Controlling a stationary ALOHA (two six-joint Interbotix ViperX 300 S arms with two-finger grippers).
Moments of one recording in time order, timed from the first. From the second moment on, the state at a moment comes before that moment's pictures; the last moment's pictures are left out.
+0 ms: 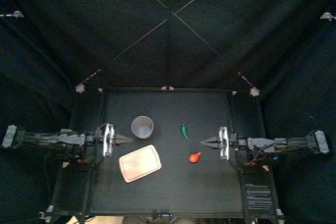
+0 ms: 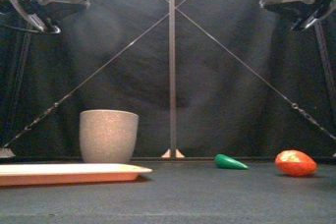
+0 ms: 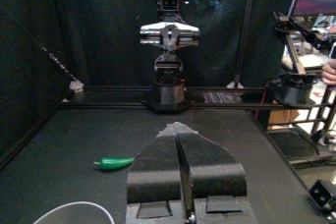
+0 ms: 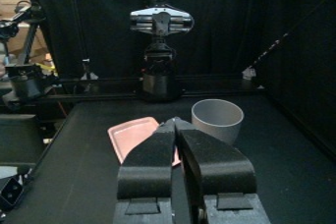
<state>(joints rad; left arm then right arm) 0.00 -0.96 1.19 0.00 -0.29 0.00 0.00 -0.97 1.17 0.00 -0.30 0.00</state>
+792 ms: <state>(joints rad) 0.13 -0.96 1.20 0.00 -0.07 0.00 -0.22 -0.41 1.11 0.29 -0.27 0.13</state>
